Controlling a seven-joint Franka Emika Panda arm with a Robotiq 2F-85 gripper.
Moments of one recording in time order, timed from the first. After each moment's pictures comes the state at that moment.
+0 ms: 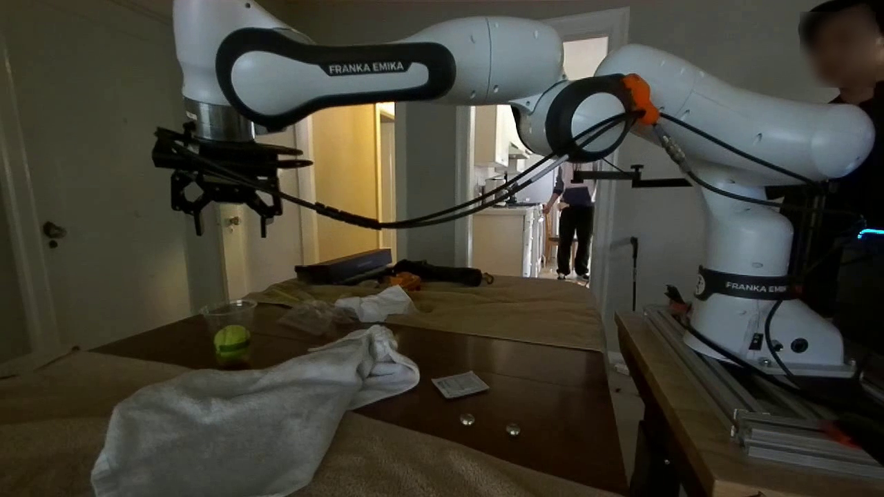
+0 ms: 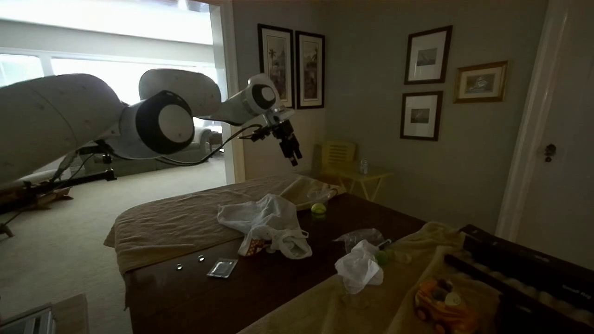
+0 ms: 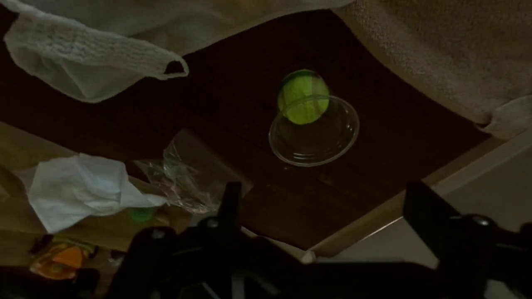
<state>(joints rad) 0.45 1.20 -0.21 -0.43 -0.23 1.81 1.38</state>
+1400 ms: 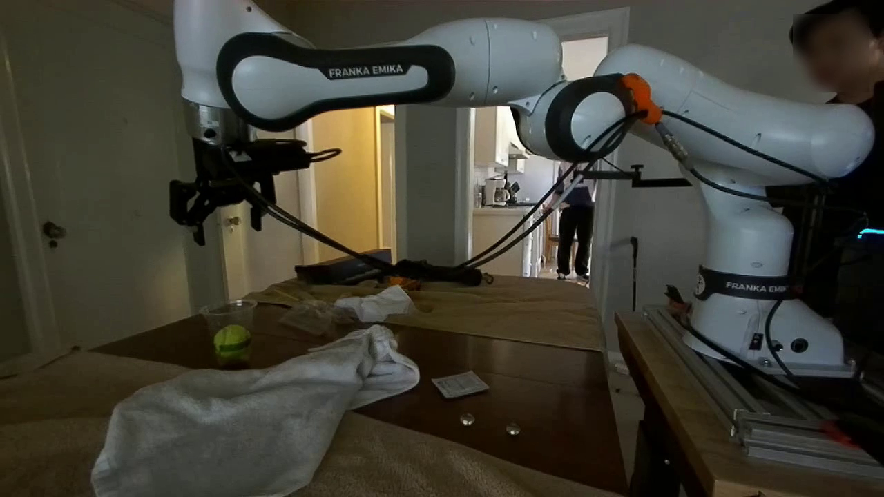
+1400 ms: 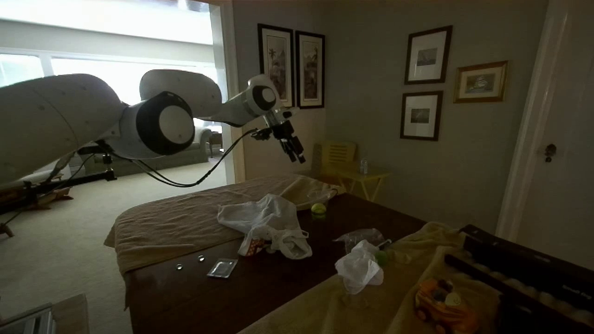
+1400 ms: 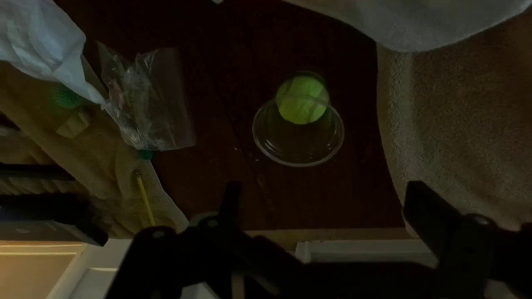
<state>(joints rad) 0.44 1.20 -0.19 -0.43 -0.24 1.85 0.74</state>
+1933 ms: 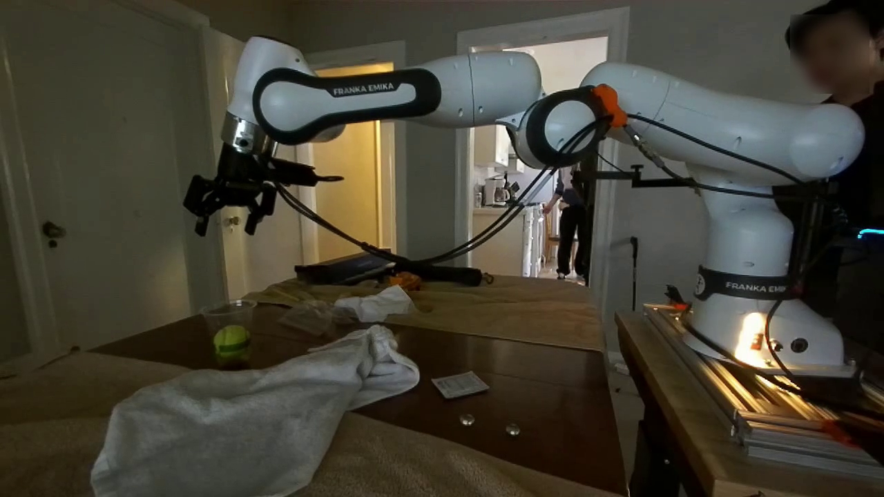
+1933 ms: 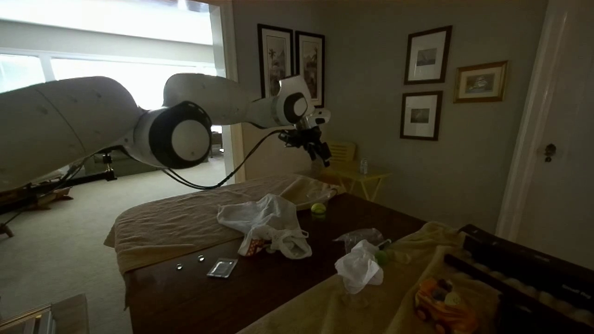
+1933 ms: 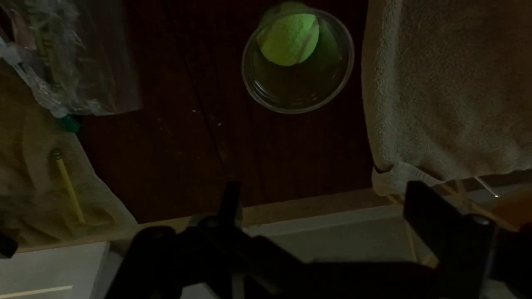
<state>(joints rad) 0.25 1.23 -0.05 -0.44 -0.11 2.11 0.50</state>
